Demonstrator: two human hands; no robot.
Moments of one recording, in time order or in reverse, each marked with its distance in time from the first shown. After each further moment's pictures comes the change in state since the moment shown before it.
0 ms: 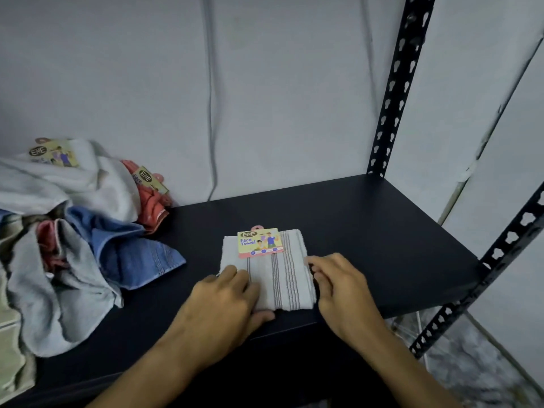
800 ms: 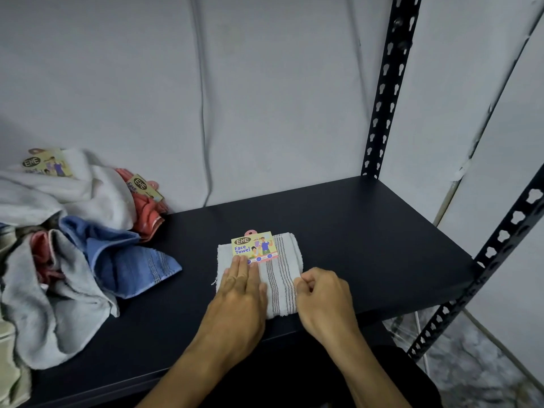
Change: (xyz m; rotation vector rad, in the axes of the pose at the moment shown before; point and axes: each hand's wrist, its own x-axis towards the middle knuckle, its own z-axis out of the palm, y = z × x) left_hand 0.019 0.028 0.028 -0.254 -0.214 -0.358; right_hand 0.007 -0.043 0.003 0.050 -0.139 0.528
